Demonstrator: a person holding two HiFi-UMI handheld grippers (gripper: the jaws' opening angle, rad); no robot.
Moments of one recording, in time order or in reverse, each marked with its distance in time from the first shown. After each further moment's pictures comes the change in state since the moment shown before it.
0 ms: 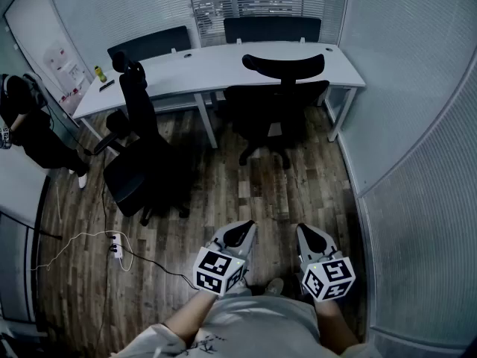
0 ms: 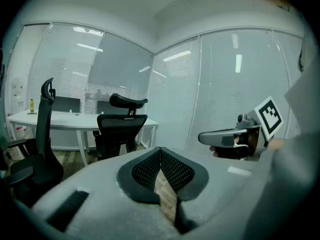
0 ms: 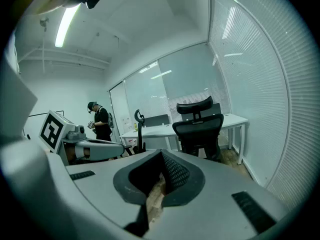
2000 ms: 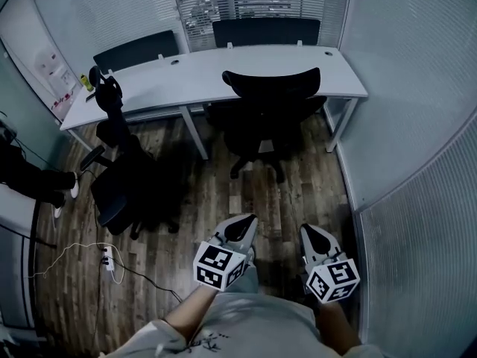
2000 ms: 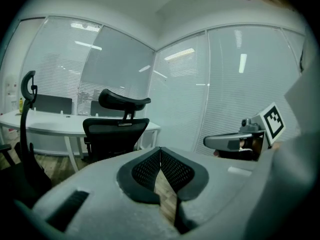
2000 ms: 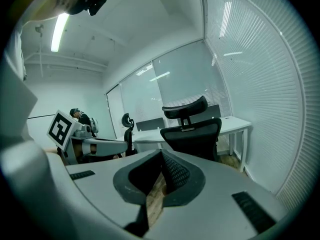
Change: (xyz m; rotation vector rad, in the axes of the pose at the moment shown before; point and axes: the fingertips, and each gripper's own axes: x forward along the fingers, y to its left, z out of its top) left arm 0.170 0.051 0.054 0.000 -0.018 -0.009; right arm 0.099 -0.136 0.044 0.005 -0.032 0.022
